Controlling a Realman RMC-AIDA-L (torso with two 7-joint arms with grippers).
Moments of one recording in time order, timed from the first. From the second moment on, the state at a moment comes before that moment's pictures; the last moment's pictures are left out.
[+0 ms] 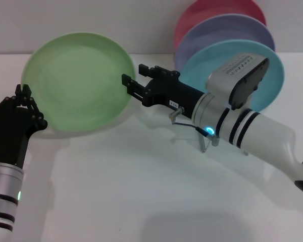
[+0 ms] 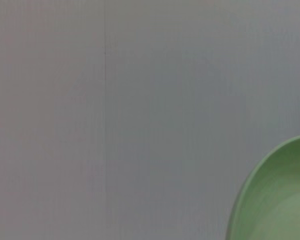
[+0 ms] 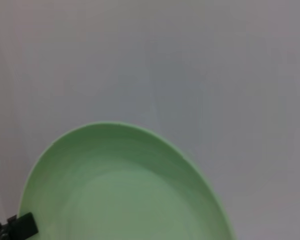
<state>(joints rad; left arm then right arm) -0.25 -2.08 -0.56 -0.58 1.91 1.27 0.32 0.95 2.09 -0.38 0.29 -1.46 -0.99 0.48</state>
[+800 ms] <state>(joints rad) -0.25 -2.08 -0.55 -0.57 1.91 1.27 0.31 0.91 2.09 -0.18 0.34 -1.59 -0.94 0.37</state>
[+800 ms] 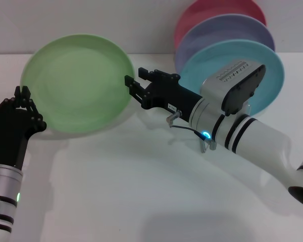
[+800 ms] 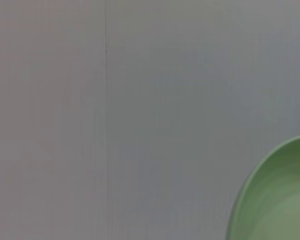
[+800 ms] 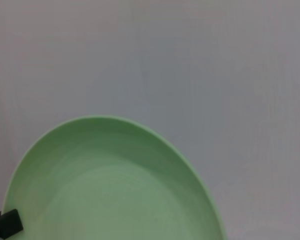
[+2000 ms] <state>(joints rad) -0.25 -2.08 -0.54 -0.56 1.91 1.28 0.31 0.91 2.09 -0.17 0.35 -1.59 -0.93 0.36</state>
